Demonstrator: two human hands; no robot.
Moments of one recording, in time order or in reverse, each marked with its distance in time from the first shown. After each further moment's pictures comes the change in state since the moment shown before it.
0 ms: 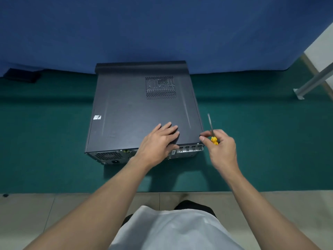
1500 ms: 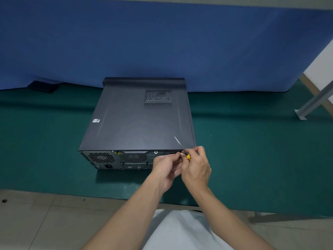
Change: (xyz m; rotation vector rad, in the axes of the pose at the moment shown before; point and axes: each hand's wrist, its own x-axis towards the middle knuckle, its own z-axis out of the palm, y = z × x) left_hand 0.004 0.086 0.049 -1.791 0.291 -1.004; right_hand -0.030 0.021 0.037 -0.342 0.109 -0.116
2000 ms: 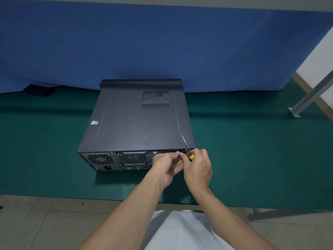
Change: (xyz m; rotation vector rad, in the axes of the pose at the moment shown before) left_hand -0.001 0.008 0.004 0.031 0.022 -0.033; right_hand -0.003 0.001 -0.005 -0.031 -0.004 0.133
